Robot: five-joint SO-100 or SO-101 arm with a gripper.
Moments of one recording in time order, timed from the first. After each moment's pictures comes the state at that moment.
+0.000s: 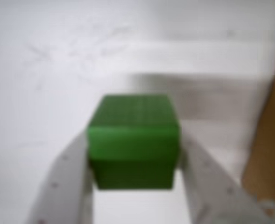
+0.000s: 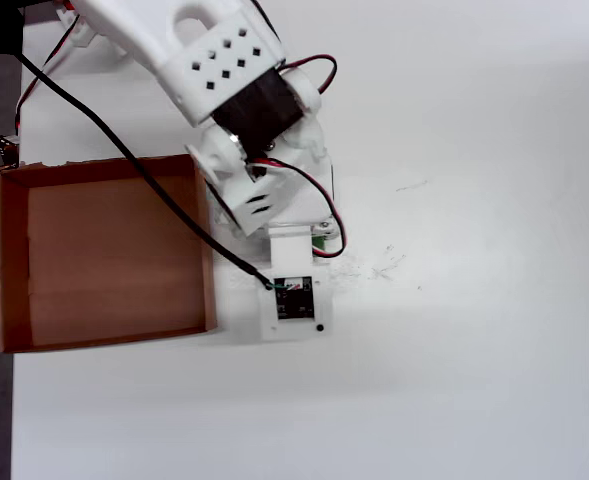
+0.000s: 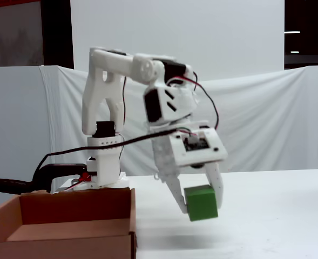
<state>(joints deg) -34.4 81.6 94.4 47.5 -22.1</state>
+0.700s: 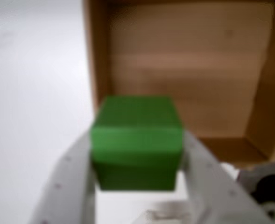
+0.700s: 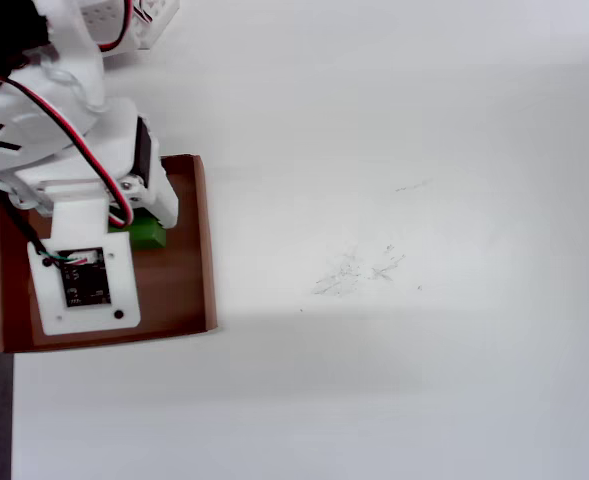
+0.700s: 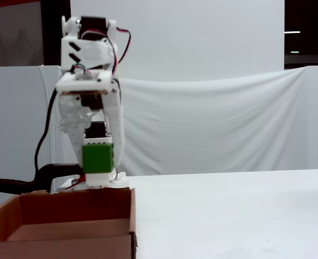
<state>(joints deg) -9.3 111.3 110.6 60.6 -50.5</state>
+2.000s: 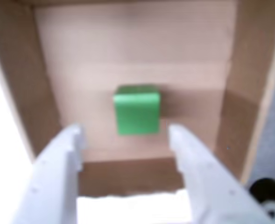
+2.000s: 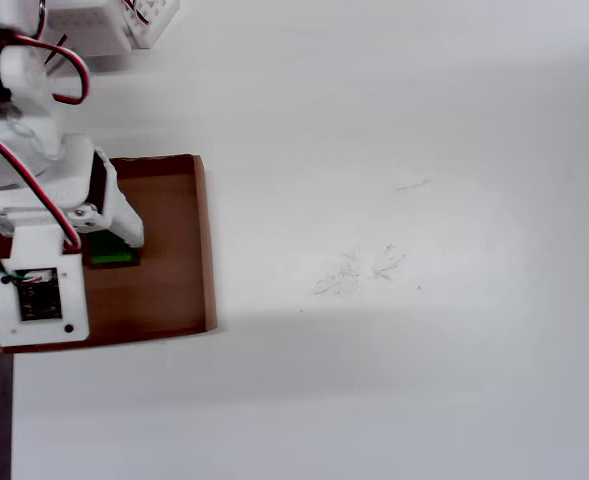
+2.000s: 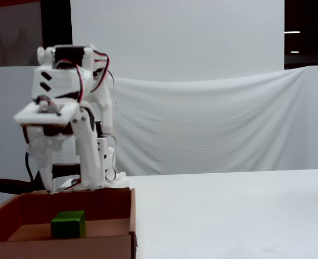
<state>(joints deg) -0.7 111.8 117.3 50.5 -58.8</state>
